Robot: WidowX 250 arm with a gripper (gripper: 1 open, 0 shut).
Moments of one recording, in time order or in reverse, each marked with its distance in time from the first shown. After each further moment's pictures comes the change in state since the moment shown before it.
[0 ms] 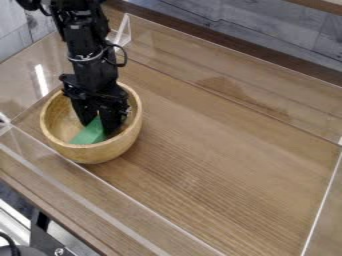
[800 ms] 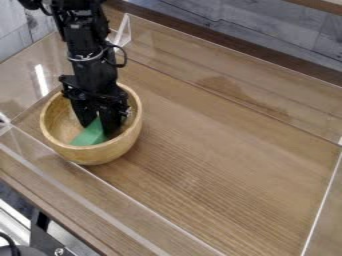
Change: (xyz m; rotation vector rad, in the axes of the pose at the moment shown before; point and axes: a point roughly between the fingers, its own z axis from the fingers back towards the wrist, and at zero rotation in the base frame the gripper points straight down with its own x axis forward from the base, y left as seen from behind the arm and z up) arm -0.005 -0.002 -0.001 -0.016 0.047 0.017
